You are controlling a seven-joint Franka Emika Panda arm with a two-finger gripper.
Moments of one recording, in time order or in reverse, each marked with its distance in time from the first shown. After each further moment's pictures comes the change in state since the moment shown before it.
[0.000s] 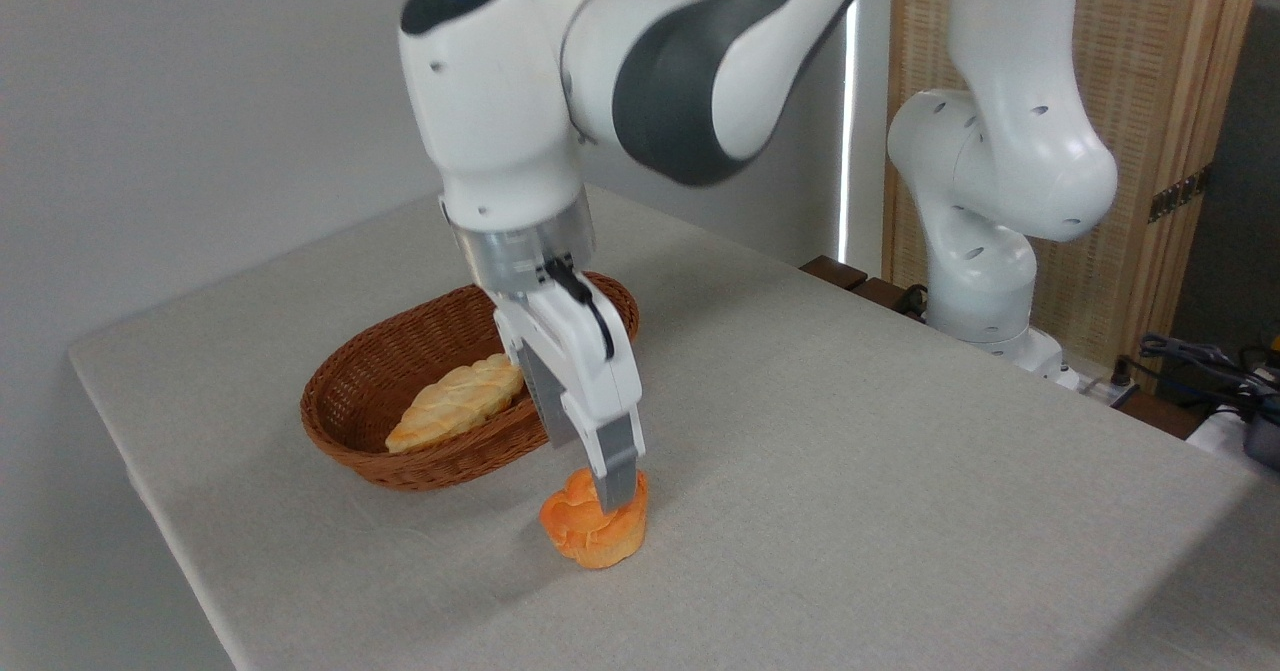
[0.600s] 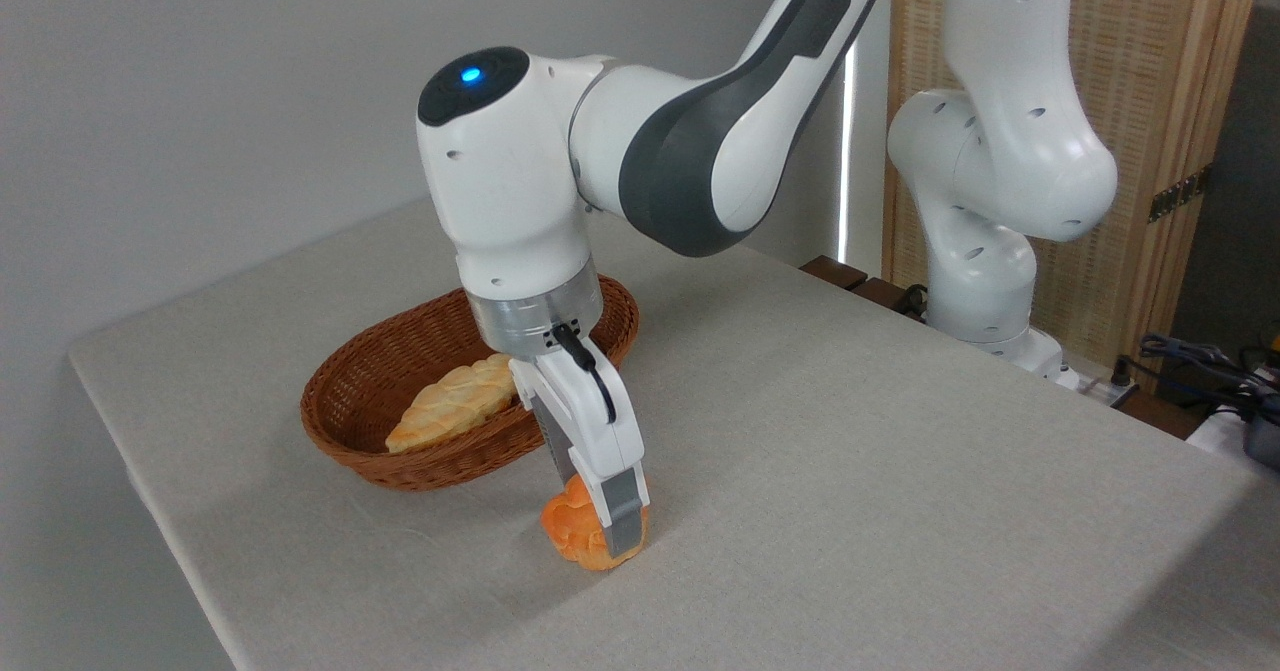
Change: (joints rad) arm 0.000 0.048 0.000 -0.054 0.001 0.083 0.036
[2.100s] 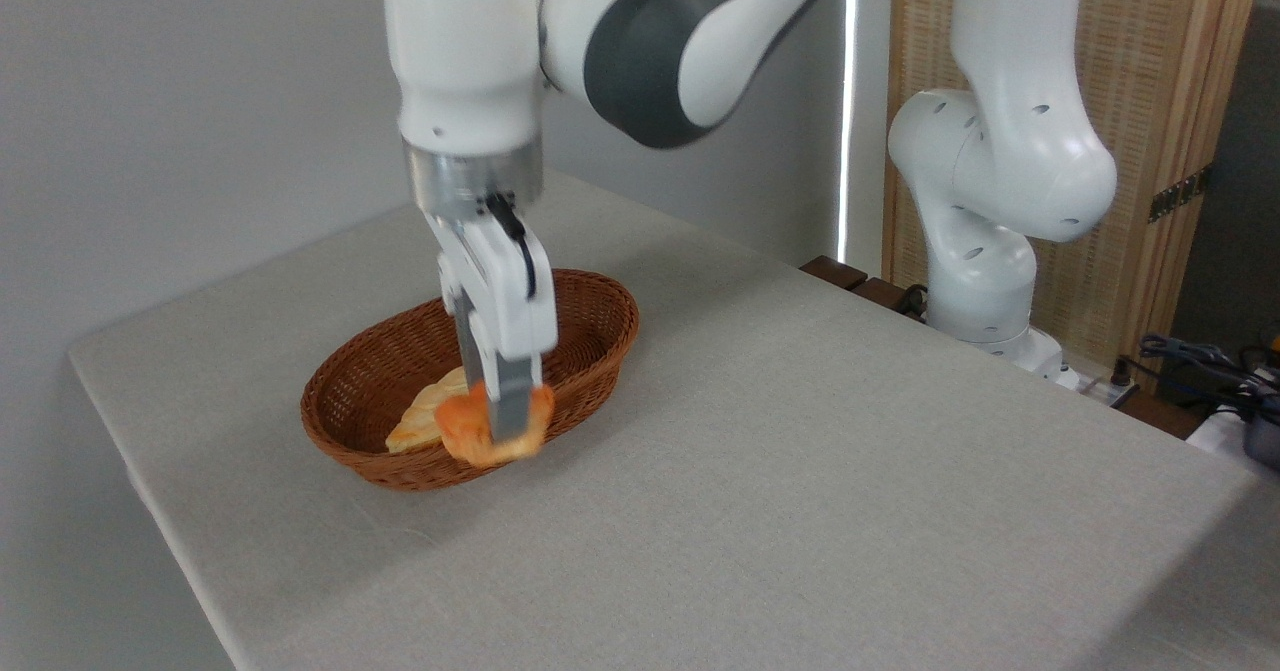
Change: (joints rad) arm -0.013 -0.087 -0.069 0.103 -0.125 -0.020 -0.007
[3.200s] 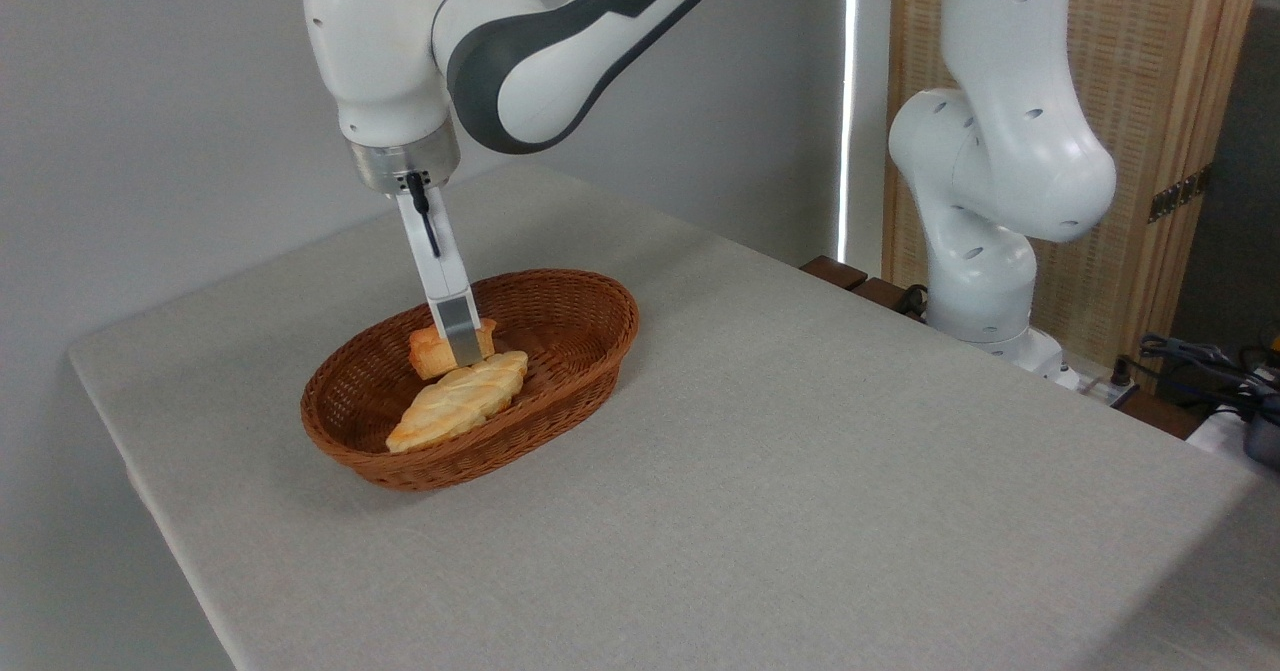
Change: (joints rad) arm -0.011 0.096 -0.310 0.000 -0.068 -0.011 -0.161
